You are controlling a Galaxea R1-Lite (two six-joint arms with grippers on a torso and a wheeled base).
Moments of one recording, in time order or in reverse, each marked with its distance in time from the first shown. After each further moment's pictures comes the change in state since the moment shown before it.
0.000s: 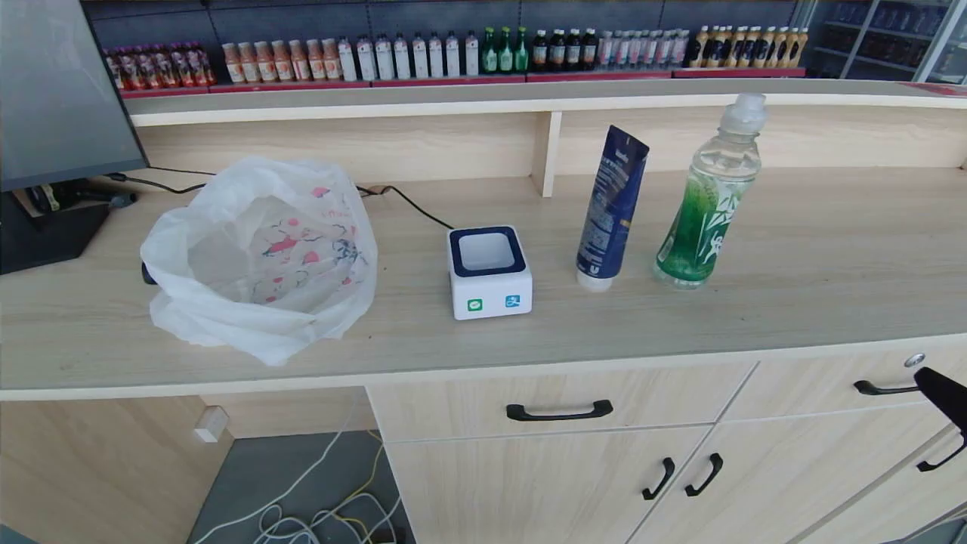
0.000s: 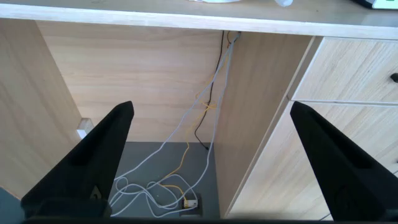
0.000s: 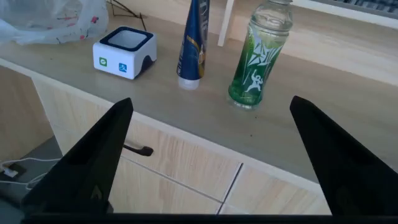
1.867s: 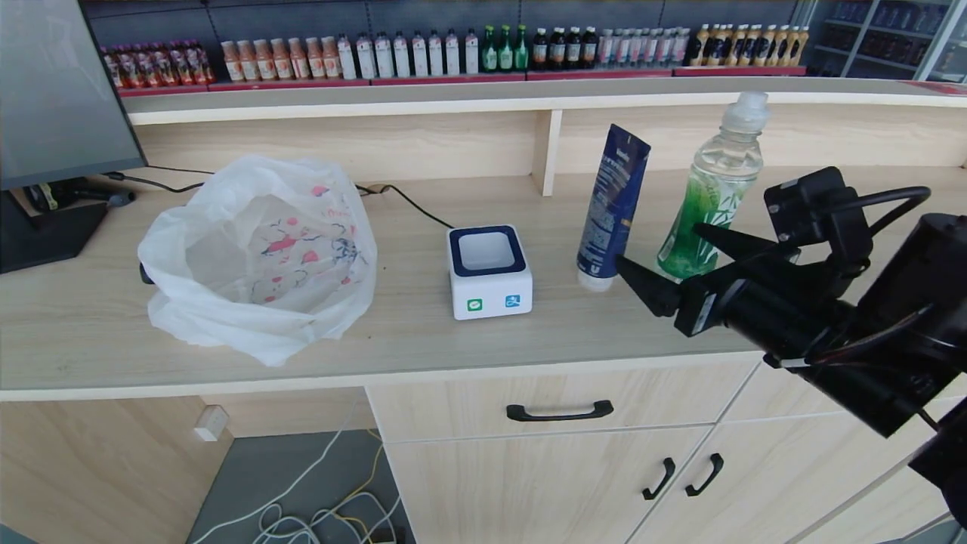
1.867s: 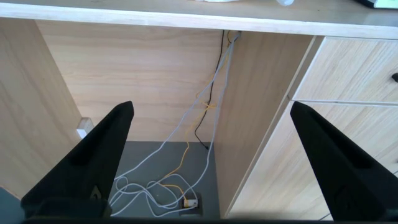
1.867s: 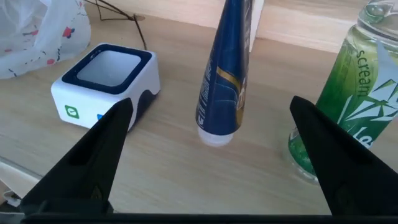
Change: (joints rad) left arm 0.000 0.000 0.000 0.000 0.000 0.000; right arm 0.313 0.819 -0.309 -0.479 -0.322 0.055
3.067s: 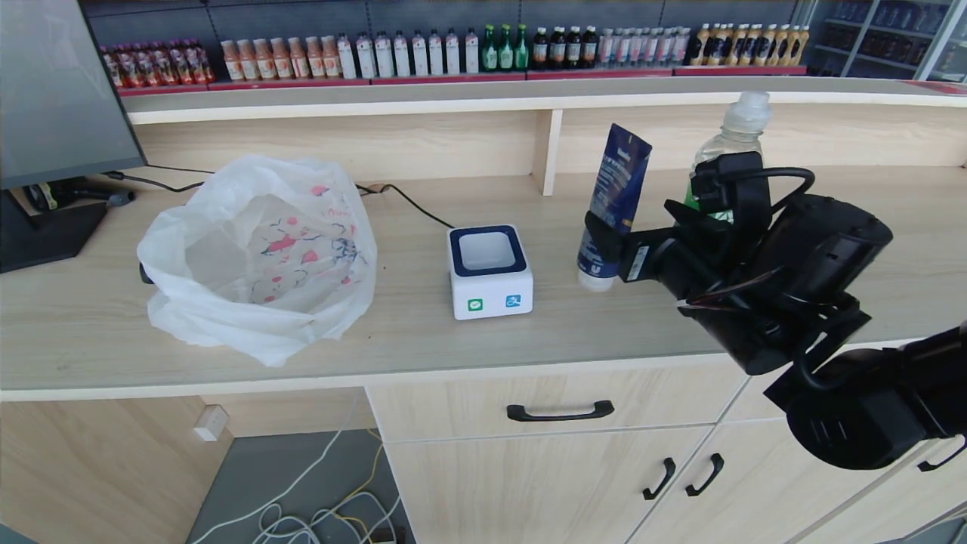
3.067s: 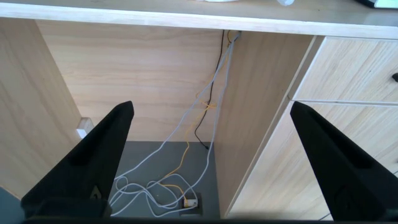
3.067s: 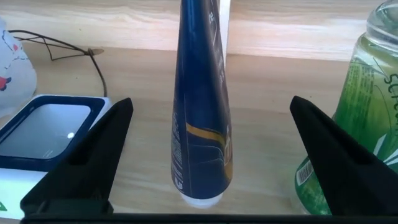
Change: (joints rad) left arm 0.000 0.000 0.000 0.000 0.000 0.000; right arm -0.002 0.252 -0.230 -0.127 -0.165 0.057
